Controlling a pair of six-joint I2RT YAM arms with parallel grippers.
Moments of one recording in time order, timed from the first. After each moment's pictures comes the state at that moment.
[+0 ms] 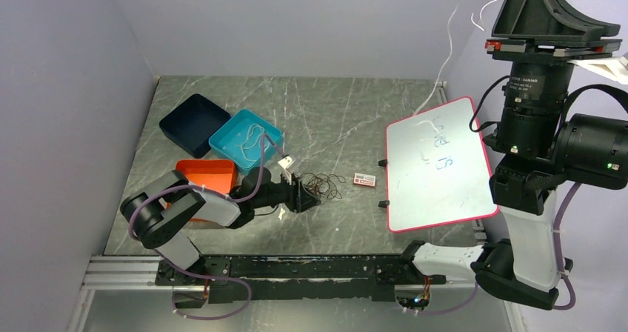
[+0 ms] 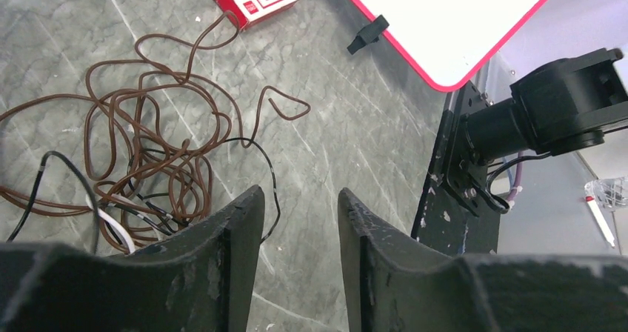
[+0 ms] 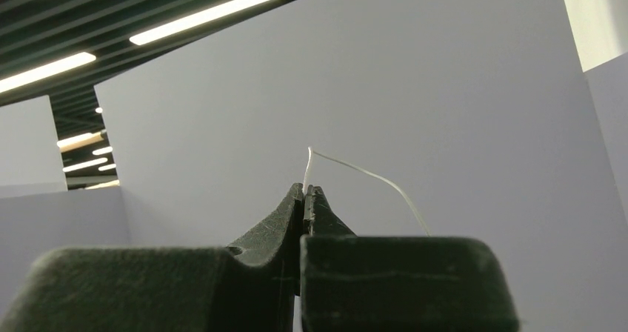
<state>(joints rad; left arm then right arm) -0.83 1.61 0.40 0.97 0.40 -0.52 0.81 1.15 2.04 0.20 0.41 -0.30</state>
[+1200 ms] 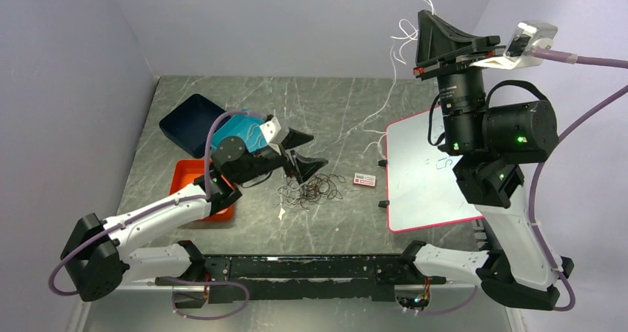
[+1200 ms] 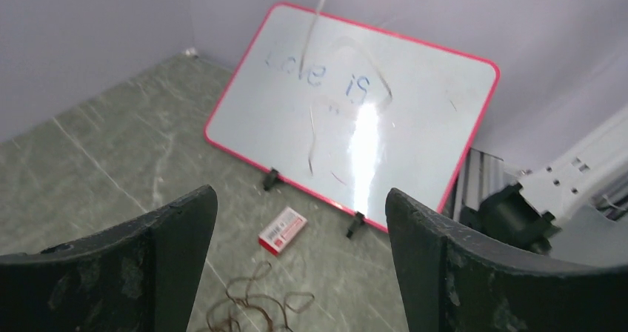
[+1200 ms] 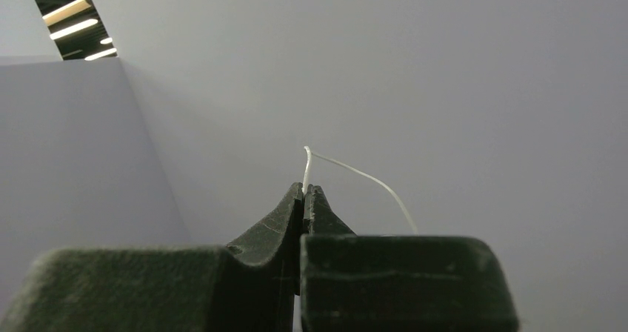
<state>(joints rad) -0.83 1.13 0.72 0.53 0.31 -0.22 0.81 1.08 1.75 0.05 0.46 -0.09</state>
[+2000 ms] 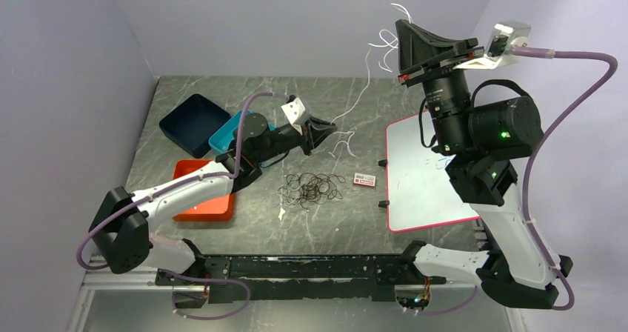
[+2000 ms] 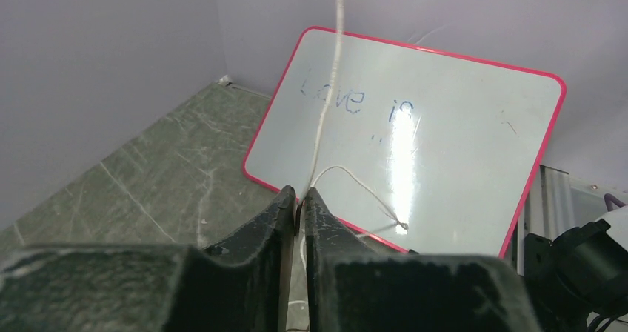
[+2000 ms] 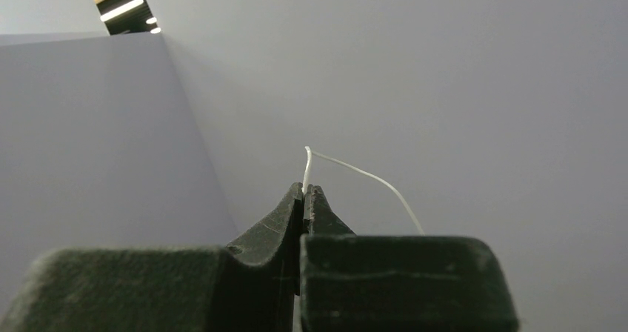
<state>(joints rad) -0.83 1.39 0.98 0.55 0.30 -0.08 0.81 1.08 1.71 0.01 0.37 0.02</state>
